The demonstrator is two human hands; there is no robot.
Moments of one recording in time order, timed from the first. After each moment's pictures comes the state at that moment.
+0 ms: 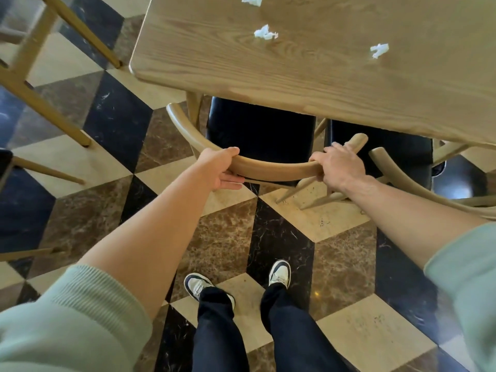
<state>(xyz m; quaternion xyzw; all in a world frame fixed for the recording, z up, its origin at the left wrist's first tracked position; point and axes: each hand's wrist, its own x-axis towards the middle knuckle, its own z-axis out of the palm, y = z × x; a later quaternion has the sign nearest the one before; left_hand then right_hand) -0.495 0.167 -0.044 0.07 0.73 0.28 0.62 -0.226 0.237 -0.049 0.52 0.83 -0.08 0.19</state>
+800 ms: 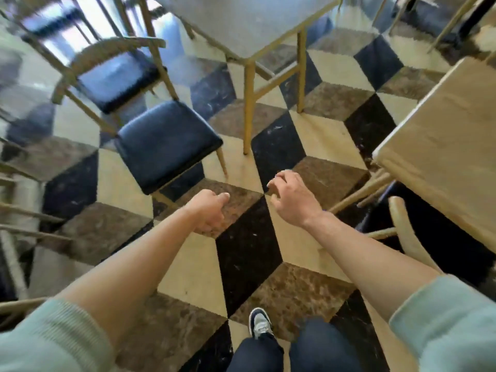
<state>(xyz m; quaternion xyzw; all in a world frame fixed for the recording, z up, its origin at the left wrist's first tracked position) -0.888 -0.152 -0.006 0.07 0.86 0.23 0.44 -0.745 0.045 -0.002 0.17 0.95 -0.26 0.02</state>
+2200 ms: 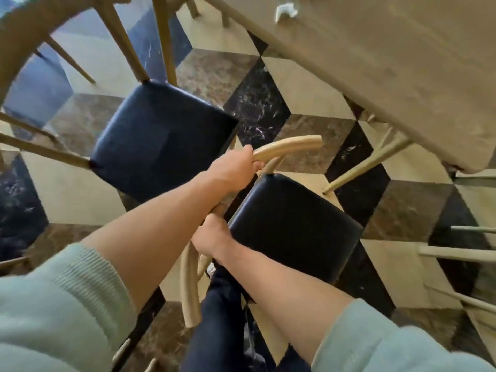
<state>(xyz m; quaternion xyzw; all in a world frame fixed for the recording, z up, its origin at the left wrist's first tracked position) -1.784 -0.129 -0.093 0.46 0.81 0.11 0.35 -1.688 -0.219 -0.092 0.48 0.61 -0.60 0.22</state>
